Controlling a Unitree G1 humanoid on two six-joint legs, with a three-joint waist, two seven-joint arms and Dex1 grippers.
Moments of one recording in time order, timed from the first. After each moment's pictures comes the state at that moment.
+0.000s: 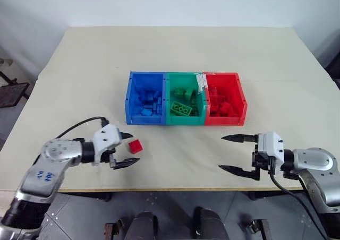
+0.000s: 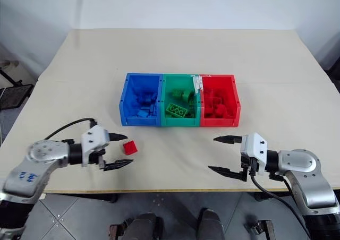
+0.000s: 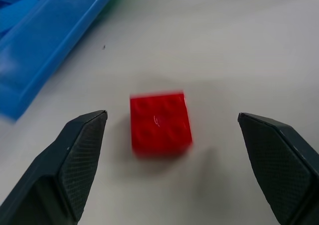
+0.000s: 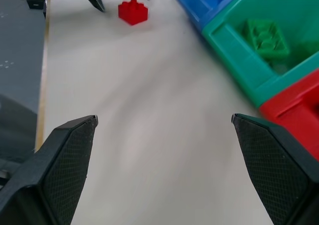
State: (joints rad) left arm -0.22 0.80 -0.05 -0.23 -0.23 0.42 -0.91; right arm -0.02 -0.78 -0.12 -0.24 0.44 0.08 1.20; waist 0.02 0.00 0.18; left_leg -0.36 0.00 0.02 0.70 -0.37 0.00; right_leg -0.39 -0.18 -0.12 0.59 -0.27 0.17
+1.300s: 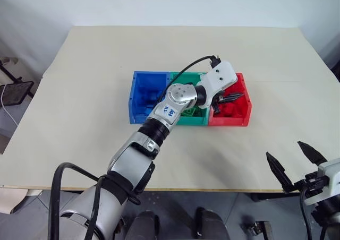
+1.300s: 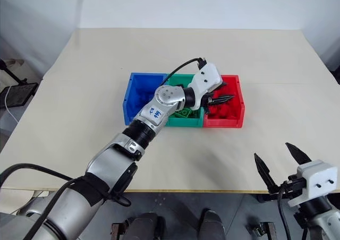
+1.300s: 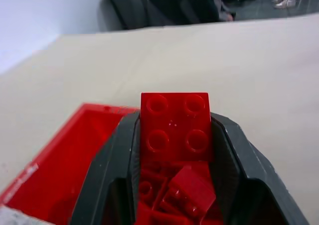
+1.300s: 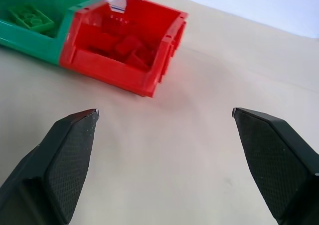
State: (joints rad) left arm -1.23 -0.07 -0.25 0.96 -0.03 -0.07 -0.60; right arm 0.55 -0.34 -0.55 -0.67 0.42 0.10 0.55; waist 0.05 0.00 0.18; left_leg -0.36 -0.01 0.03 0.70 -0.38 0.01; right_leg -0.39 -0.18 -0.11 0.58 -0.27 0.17
